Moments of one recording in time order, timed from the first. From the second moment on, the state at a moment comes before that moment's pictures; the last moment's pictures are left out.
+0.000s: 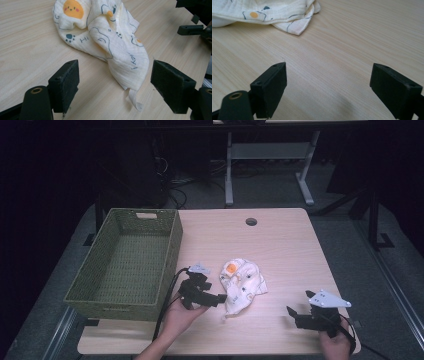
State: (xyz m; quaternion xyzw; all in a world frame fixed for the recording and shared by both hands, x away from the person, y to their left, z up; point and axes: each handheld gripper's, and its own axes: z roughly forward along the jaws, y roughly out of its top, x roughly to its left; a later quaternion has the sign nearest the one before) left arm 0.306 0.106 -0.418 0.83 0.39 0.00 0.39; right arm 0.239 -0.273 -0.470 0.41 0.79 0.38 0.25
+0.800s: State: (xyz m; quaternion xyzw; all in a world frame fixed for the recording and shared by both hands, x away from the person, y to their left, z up) left arm 0.285 0.113 -0.438 0.84 0.38 0.01 0.38; right arm 0.239 -0.271 -0.469 0.40 0.79 0.38 0.25
